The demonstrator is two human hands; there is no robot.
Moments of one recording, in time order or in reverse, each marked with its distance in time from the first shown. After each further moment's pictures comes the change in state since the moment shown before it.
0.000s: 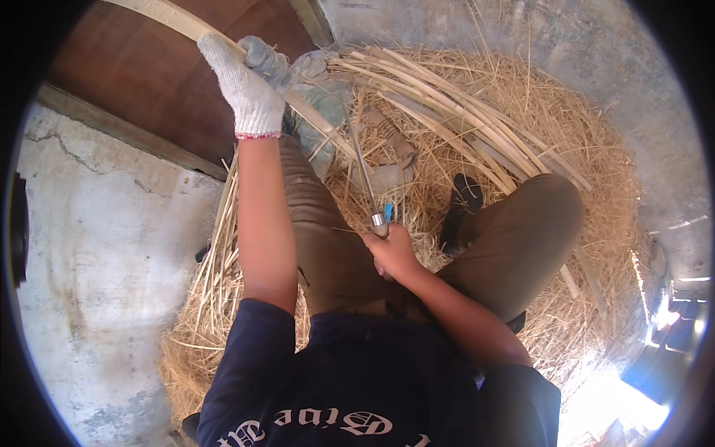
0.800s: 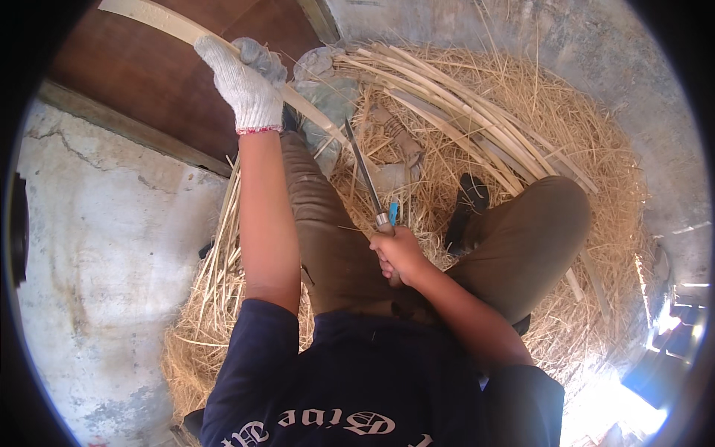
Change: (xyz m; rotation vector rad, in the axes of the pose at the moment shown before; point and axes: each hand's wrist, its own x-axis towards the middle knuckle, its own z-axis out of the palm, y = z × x) left_hand 0.013 -0.003 -0.015 0.019 0.135 0.076; right_hand 0.001 -0.007 -0.005 0.103 -0.072 0.222
